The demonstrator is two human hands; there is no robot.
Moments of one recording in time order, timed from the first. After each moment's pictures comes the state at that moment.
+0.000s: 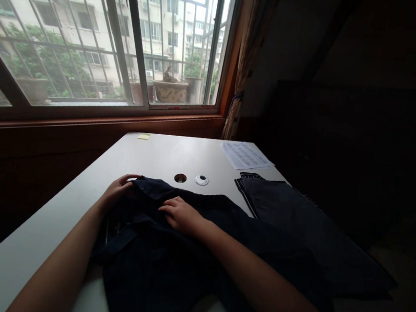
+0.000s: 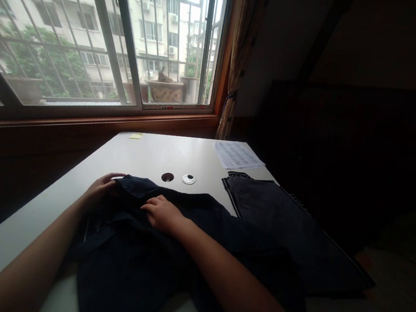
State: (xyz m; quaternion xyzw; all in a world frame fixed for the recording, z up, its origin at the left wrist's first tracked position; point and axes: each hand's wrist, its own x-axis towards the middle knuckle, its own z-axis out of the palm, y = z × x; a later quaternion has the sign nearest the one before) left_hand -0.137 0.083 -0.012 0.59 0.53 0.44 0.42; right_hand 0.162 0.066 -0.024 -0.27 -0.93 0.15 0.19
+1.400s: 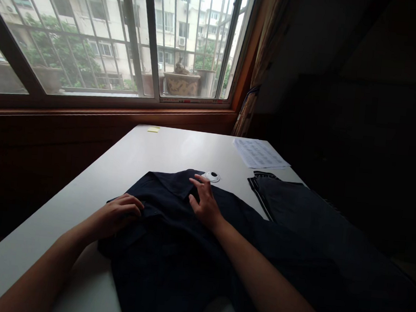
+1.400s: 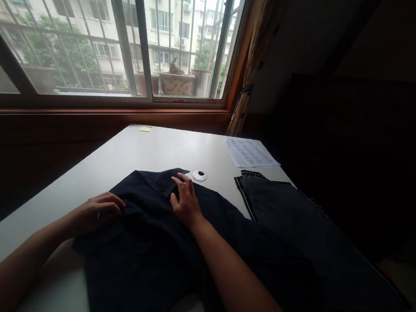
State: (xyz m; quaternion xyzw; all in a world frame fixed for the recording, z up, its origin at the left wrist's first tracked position) left_hand -0.149 -0.006 -0.012 0.87 0.41 0.20 0.16; right_hand 0.180 0.075 -0.037 -0.36 -0.81 0.16 0.43
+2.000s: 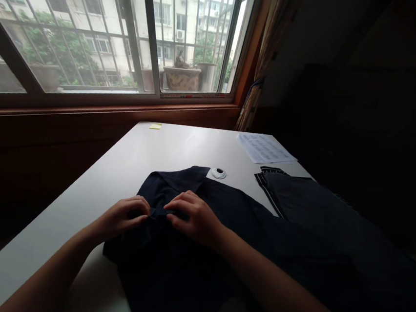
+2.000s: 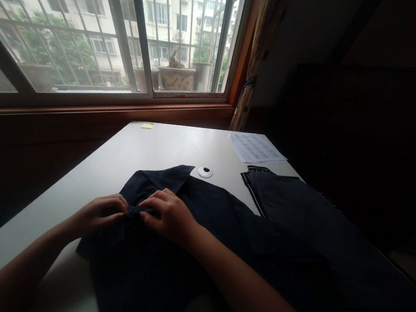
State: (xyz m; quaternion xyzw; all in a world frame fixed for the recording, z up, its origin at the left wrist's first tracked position) left_hand -0.132 -0.013 0.010 0.81 0.42 0.27 0.31; right_hand 0.139 0.020 0.016 -0.21 -0.87 0.23 0.38
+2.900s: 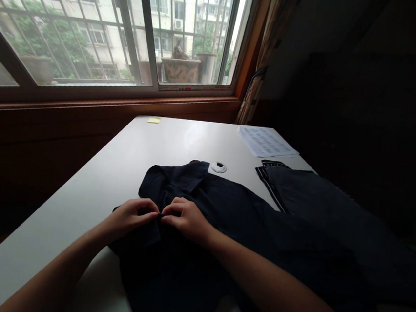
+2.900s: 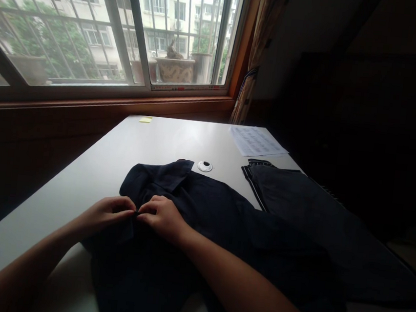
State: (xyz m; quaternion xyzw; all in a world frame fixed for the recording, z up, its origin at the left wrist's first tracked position) left_hand -0.103 -0.017 0.007 0.74 0.52 0.22 0.38; right_hand 0.119 0.017 -0.020 -0.32 -0.78 0.43 0.32
